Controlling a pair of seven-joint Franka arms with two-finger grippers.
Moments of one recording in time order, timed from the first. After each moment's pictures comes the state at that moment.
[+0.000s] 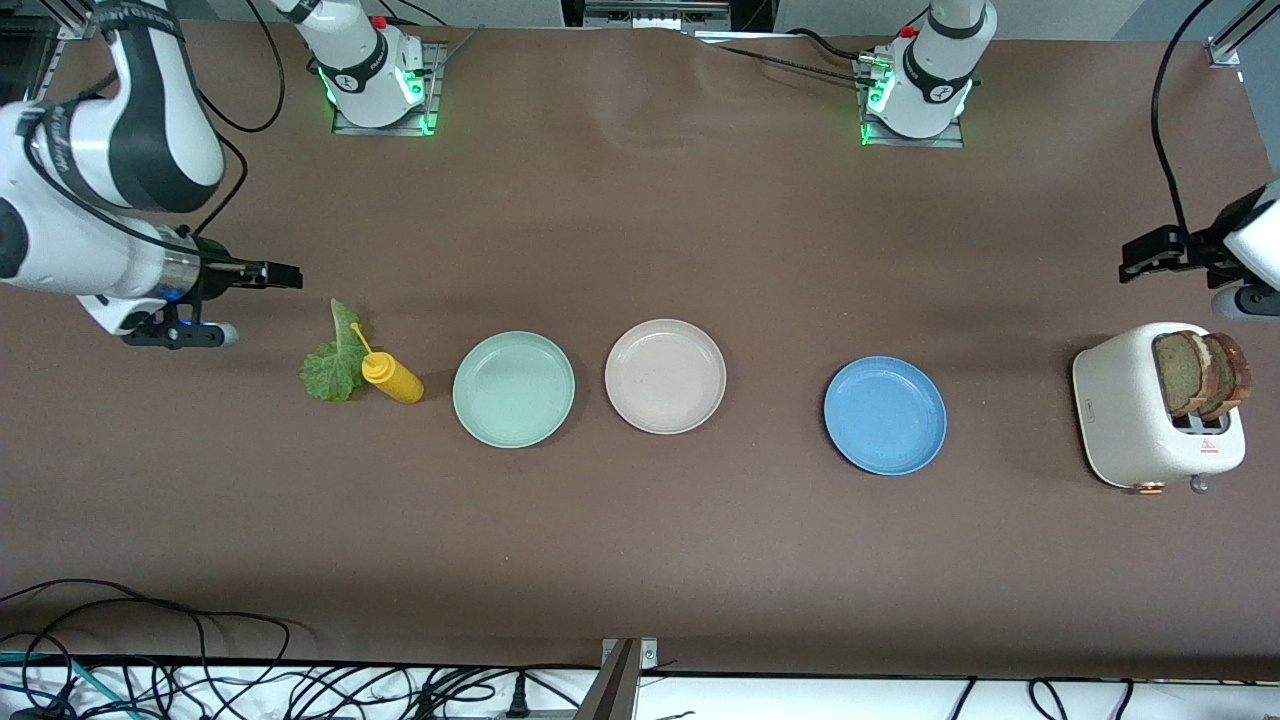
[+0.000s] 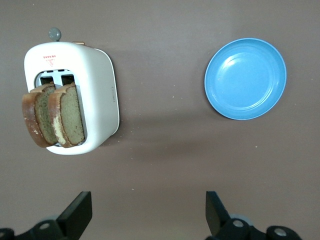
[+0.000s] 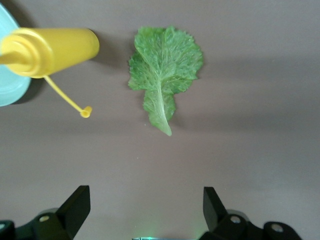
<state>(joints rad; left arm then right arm) 0.23 0.10 -0.13 -1.61 0.09 1.58 0.16 -0.08 0.16 0.08 -1.96 0.04 1.79 0.02</state>
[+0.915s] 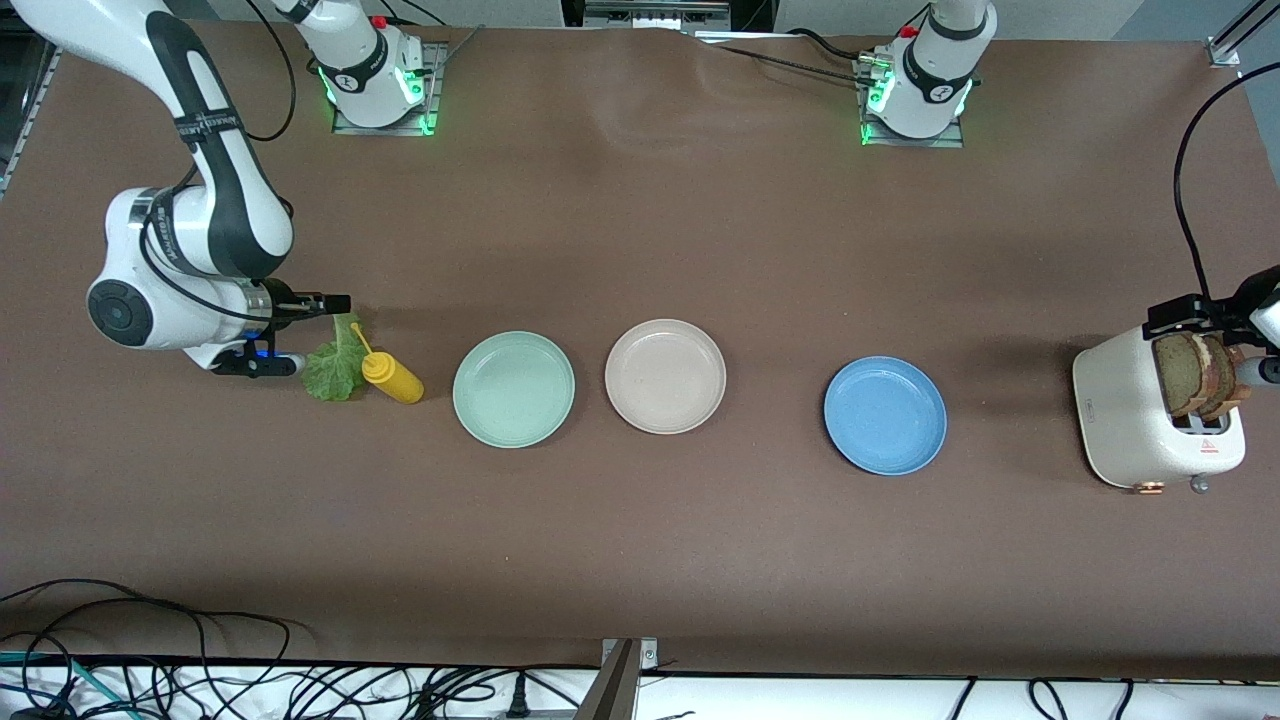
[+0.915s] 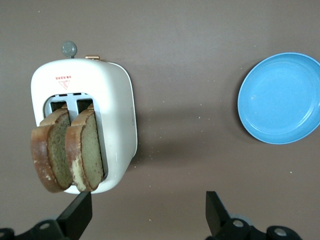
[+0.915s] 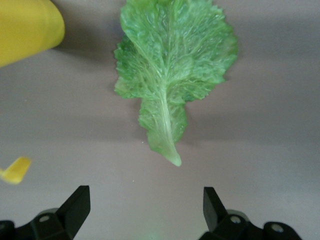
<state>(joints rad) 0.33 0.25 -0.13 -1.60 0.09 1.76 0.25 -0.08 0.36 0.10 -1.99 0.04 1.91 0.02</state>
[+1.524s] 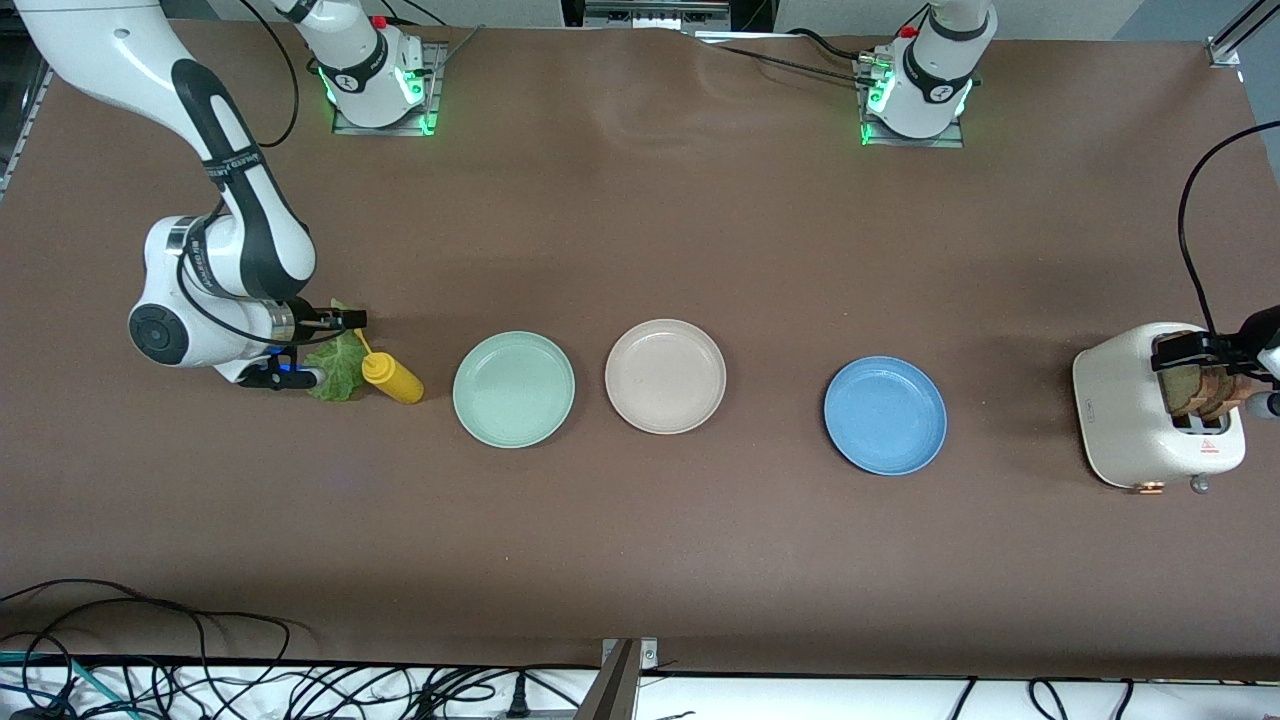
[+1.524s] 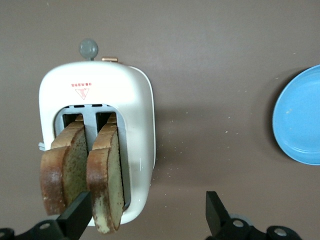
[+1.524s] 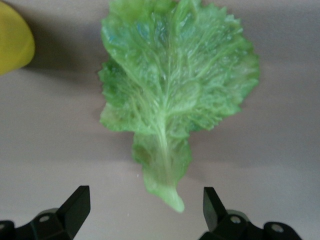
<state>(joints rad) 0.41 0.37 -0.13 -1.60 0.10 1.86 0.28 -0.08 0.45 0.10 -2.00 0.04 2.04 0.01</state>
